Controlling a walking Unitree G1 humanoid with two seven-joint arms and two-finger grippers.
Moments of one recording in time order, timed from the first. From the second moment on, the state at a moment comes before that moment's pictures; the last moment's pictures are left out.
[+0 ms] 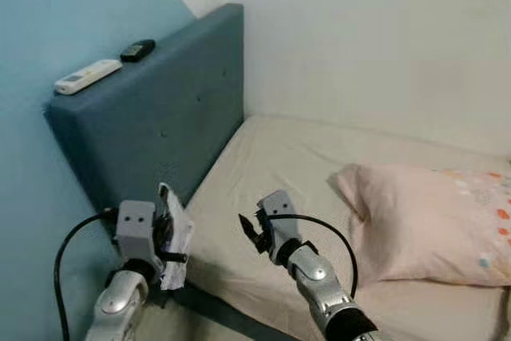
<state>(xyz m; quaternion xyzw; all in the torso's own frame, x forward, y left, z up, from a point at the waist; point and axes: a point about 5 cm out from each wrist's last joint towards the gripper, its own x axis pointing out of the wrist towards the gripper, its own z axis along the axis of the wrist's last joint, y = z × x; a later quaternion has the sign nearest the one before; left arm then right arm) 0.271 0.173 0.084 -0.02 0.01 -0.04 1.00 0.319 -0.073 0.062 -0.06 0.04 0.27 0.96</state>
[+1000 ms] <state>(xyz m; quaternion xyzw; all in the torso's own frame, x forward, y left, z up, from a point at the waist) 0.272 0.189 0.070 0.00 0.09 0.07 0.99 0.317 -0.087 0.056 -0.08 0.06 0.28 0.96</state>
